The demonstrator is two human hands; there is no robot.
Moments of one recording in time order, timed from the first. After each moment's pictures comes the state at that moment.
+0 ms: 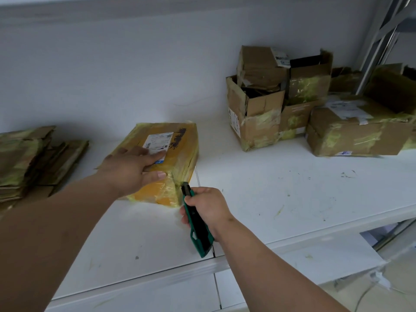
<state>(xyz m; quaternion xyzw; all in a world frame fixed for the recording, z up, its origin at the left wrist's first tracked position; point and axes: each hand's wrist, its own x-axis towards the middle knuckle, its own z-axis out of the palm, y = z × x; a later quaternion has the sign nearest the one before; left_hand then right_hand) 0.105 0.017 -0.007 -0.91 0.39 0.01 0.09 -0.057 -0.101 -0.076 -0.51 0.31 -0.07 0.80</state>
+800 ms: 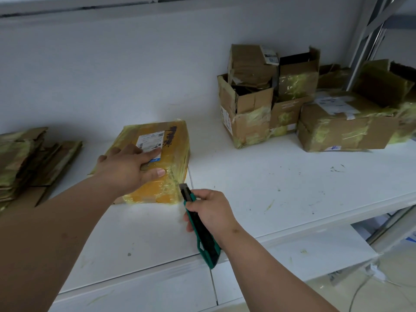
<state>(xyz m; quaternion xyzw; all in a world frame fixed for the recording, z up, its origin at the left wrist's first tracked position) 0.089 0.007 -0.013 -0.93 0.36 -0.01 0.06 -0.095 -0.106 -0.079 -0.58 0.27 -0.11 0.76</state>
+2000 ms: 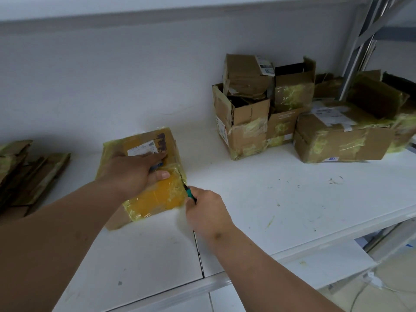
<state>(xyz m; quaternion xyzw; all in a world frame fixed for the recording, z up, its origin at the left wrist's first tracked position) 0.103 -0.032 -0.005 -0.90 0.43 -0.02 0.04 -0.057 -0.131 -0.084 -0.84 0.25 -0.18 0.44</state>
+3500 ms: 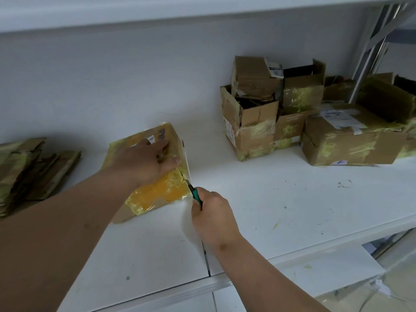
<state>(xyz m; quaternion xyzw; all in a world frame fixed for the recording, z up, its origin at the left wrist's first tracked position) 0.102 -0.042 0.009 -0.93 0.36 -0.02 -0.01 -0.061 -0.121 -0.091 -0.87 0.24 -0.22 0.36</state>
